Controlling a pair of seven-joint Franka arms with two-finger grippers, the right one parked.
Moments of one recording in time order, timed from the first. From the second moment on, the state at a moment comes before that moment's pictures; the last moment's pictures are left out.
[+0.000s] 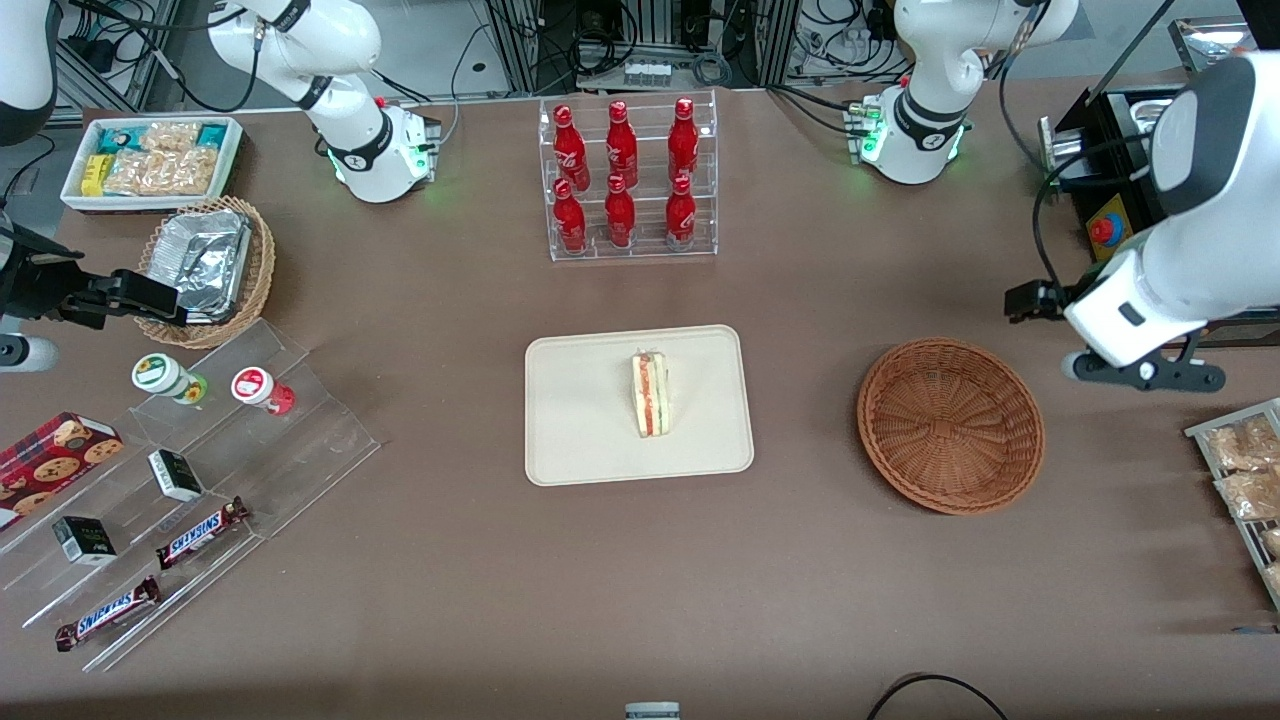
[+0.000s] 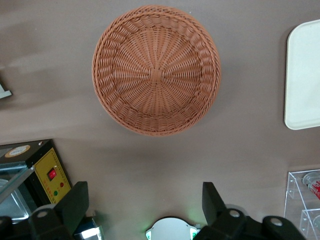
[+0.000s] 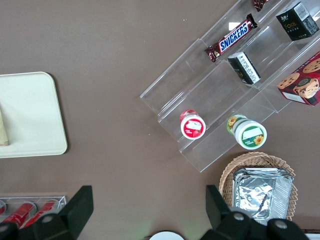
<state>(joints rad) -0.08 0.13 -0.05 -1.55 0.06 1.44 0.02</state>
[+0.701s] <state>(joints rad) -0.03 0.01 -0.05 -1.65 0.06 1.45 0.02</state>
